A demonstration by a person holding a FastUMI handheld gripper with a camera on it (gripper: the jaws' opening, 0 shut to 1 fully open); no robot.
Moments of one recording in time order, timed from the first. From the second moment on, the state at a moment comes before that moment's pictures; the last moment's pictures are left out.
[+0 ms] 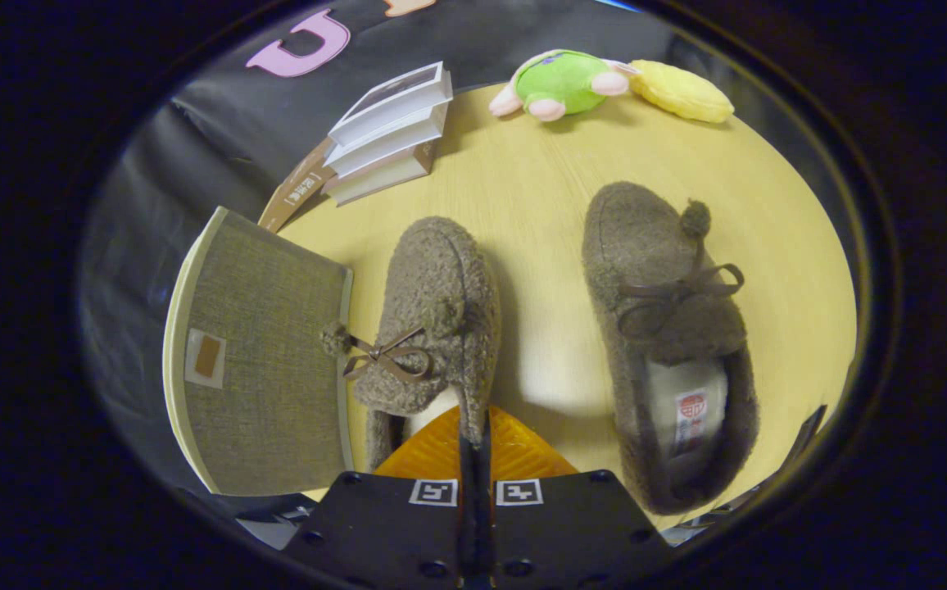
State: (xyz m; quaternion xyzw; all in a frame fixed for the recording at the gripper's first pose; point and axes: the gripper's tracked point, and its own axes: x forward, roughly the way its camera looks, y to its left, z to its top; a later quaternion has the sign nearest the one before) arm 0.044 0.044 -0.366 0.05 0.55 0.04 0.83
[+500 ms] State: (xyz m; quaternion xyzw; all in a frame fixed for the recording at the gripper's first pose) arm 0.026 0.063 -0.298 0.16 0.56 0.08 0.81
